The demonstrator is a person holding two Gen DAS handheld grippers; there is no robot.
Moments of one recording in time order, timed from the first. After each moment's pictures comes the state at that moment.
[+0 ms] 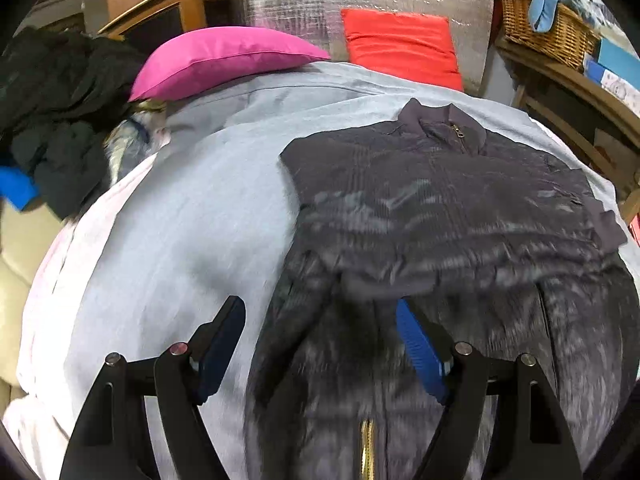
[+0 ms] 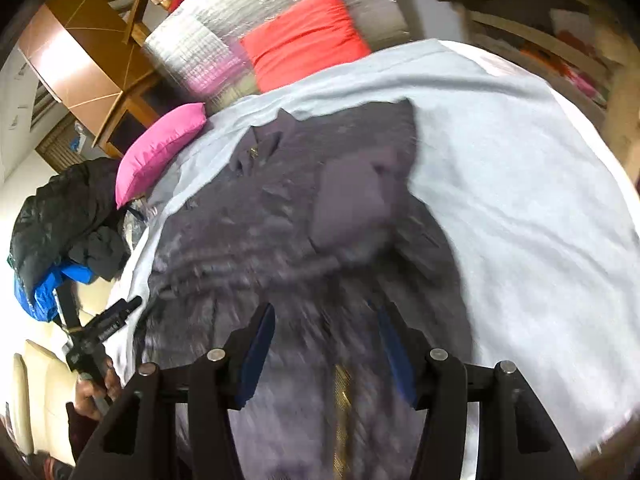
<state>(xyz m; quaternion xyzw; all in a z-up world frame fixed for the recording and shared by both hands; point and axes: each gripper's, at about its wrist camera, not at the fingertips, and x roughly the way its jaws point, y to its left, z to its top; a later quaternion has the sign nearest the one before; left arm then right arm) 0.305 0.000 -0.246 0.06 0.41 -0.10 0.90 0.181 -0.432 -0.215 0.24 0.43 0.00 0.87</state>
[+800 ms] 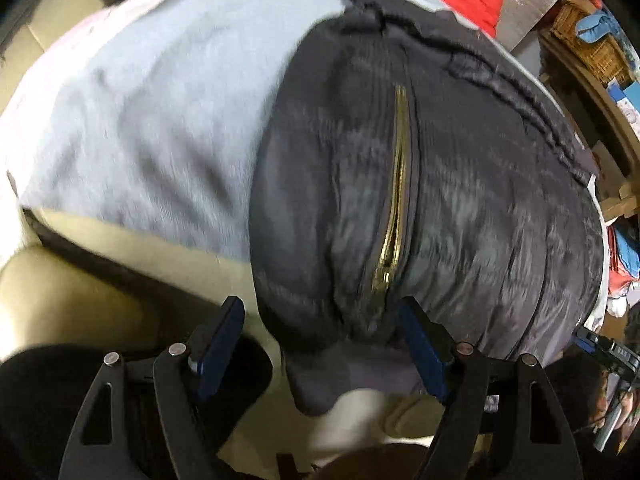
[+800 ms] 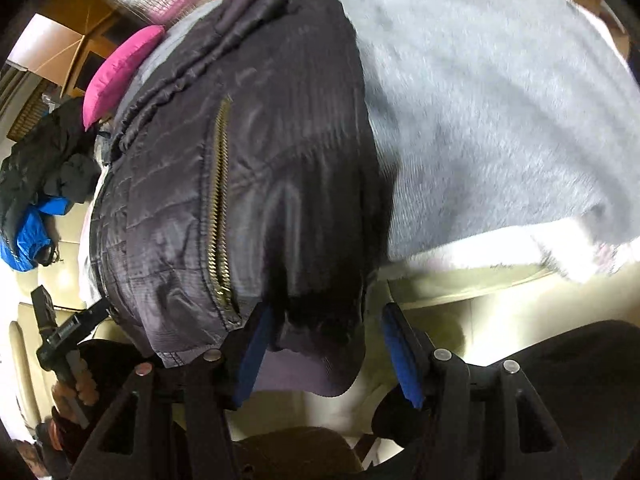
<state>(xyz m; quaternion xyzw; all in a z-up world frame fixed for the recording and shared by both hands) 0.158 0.059 -0.332 -0.09 0.59 -0.09 0.80 0.075 -0.425 -0.338 0.27 0.57 0.01 0.78</state>
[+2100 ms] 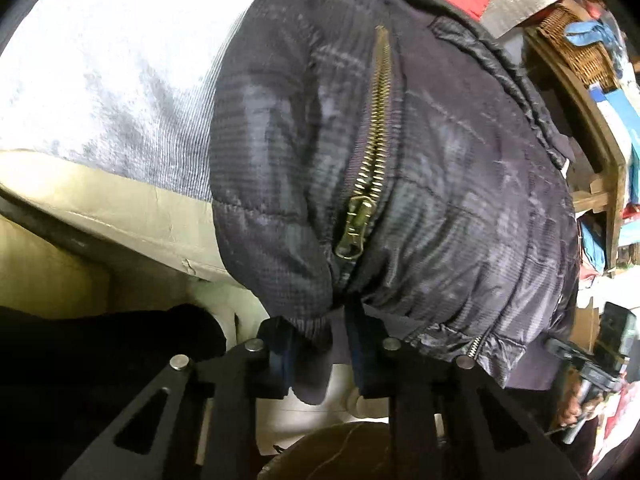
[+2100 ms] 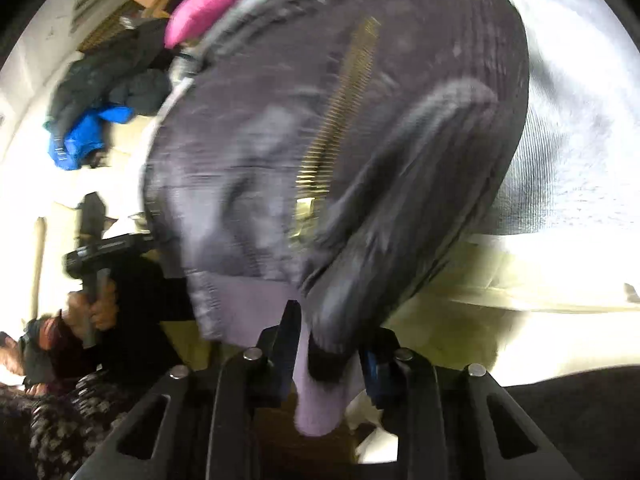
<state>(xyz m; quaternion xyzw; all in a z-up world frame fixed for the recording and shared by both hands) 0.134 0.061 -0.356 -0.14 0.60 -0.15 0.77 0.050 -0.383 -0.333 0.19 0.56 0.19 0.79</state>
